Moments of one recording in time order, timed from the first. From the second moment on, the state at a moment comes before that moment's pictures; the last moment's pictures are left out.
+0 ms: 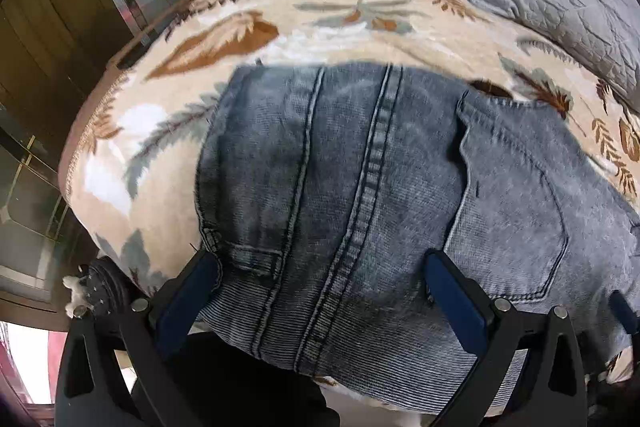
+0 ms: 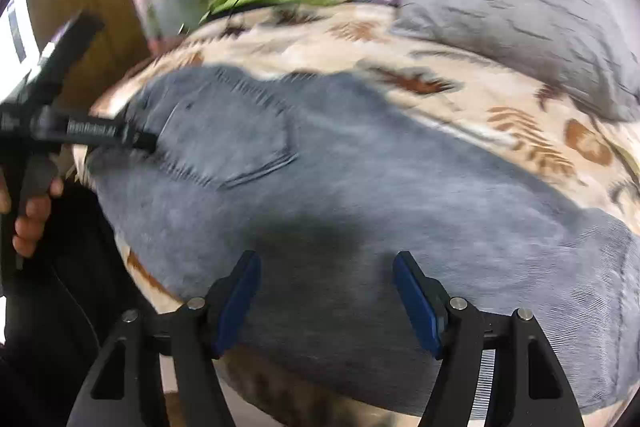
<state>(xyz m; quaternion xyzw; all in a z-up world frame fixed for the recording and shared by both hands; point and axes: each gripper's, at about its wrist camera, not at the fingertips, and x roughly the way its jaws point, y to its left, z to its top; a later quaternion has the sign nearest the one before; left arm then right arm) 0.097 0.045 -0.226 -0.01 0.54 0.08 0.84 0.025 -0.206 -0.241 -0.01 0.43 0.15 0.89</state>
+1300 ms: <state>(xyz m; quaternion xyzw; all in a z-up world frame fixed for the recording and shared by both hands) 0.024 -0.128 -0.165 0.17 0.40 -0.10 0.89 -0.007 -0.323 -0.184 0.00 0.43 -0.14 0.89</state>
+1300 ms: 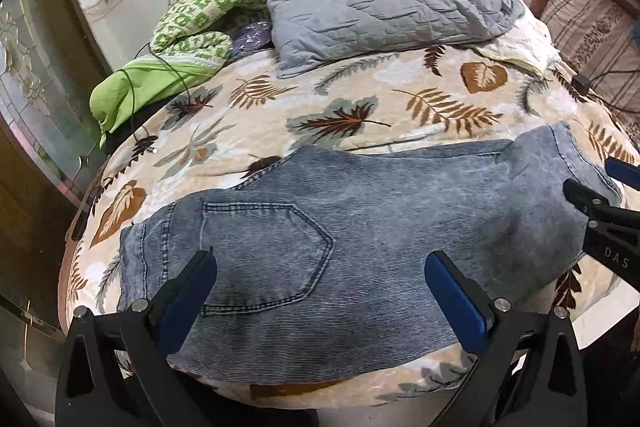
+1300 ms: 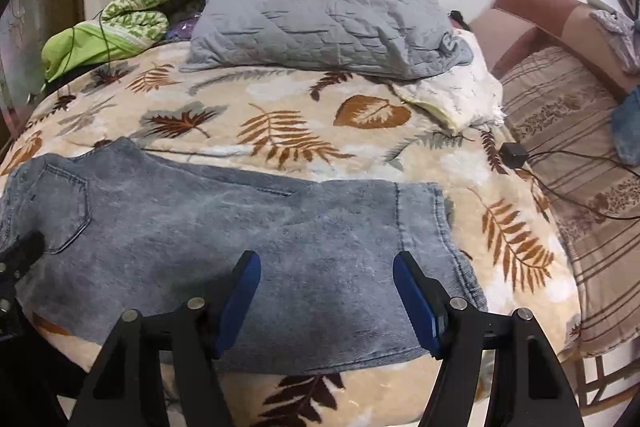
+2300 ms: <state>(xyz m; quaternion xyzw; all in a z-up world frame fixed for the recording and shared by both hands) 0.037 -0.099 -0.142 0.14 0.36 -0.04 0.92 0.018 -0.277 -0.192 0.07 0.42 -0.02 0.90</state>
